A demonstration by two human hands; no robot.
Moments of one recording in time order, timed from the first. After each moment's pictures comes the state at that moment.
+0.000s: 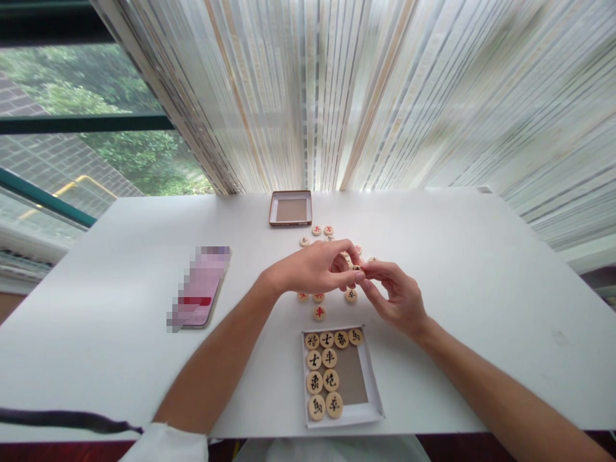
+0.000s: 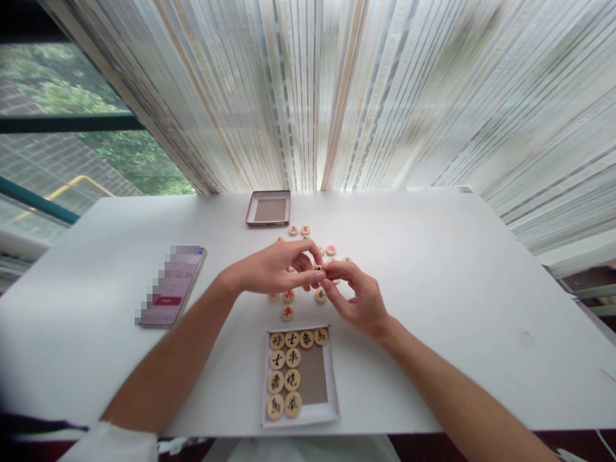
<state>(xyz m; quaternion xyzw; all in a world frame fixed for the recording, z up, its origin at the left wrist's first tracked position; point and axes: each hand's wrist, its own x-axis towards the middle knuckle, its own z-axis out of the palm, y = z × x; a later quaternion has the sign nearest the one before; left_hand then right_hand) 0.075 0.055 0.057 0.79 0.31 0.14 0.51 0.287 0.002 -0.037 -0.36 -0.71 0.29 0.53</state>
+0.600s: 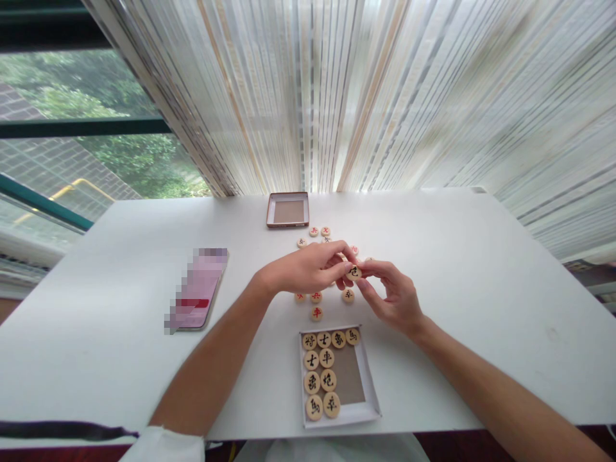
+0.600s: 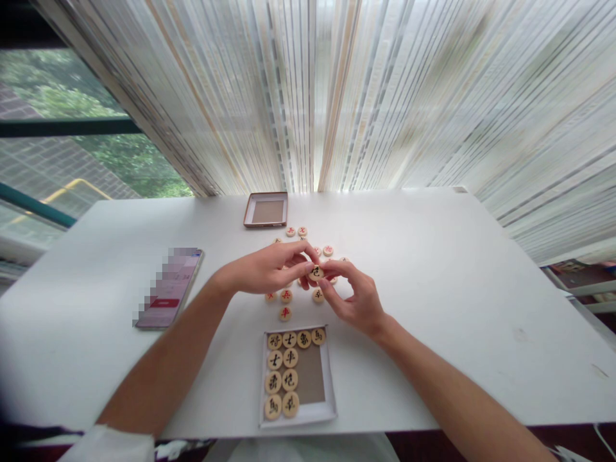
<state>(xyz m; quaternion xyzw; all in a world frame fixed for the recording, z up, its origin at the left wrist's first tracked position) 0.074 0.055 0.056 0.77 0.30 0.15 0.55 0.290 0.003 -0.033 -0.37 -0.72 0.26 0.53</state>
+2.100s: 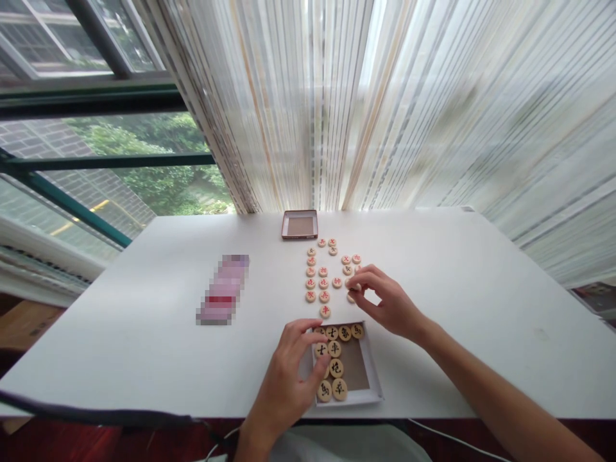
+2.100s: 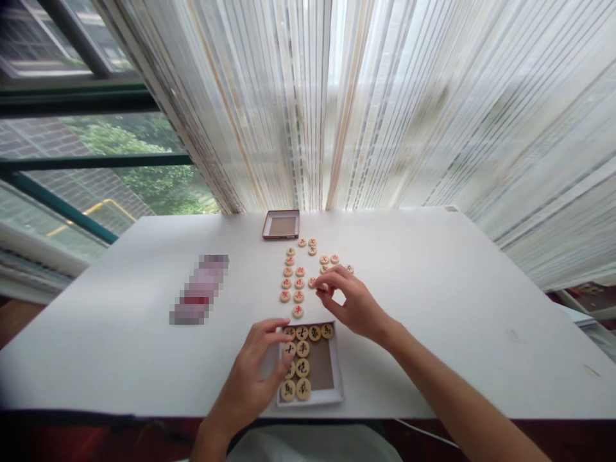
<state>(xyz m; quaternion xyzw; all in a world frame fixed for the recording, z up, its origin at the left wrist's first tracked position) 0.039 -0.122 -0.030 0.75 0.48 0.39 0.23 0.280 -0.012 0.001 -0.32 -0.81 0.27 0.41</state>
